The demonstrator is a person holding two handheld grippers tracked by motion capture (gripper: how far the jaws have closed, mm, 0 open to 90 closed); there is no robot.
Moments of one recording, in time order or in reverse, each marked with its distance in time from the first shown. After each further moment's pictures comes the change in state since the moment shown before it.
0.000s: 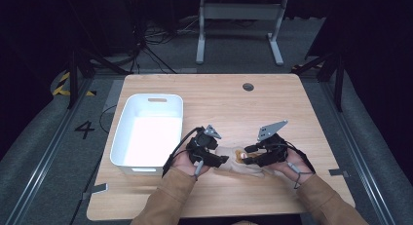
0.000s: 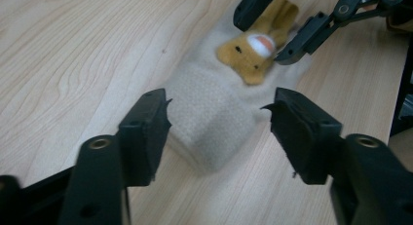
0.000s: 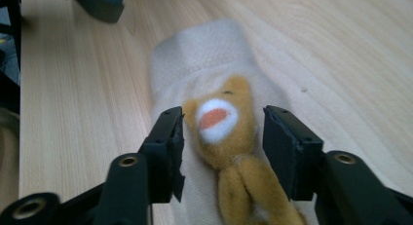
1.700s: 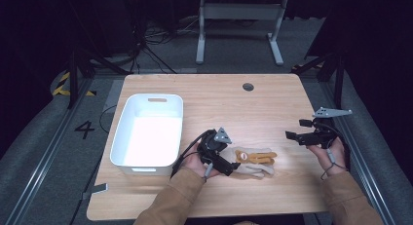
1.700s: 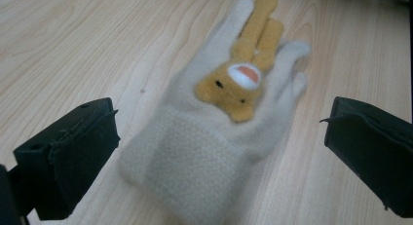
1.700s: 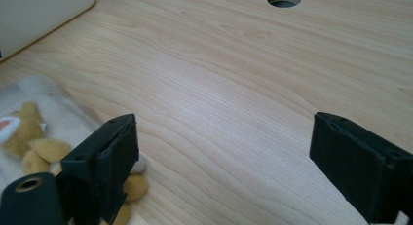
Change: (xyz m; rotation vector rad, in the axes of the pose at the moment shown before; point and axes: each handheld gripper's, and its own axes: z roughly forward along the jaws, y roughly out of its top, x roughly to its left) left arm -0.008 0.005 0.033 -0.062 -0.012 0.134; right arm -0.064 -0.064 -0.107 -0.227 -0.418 0.339
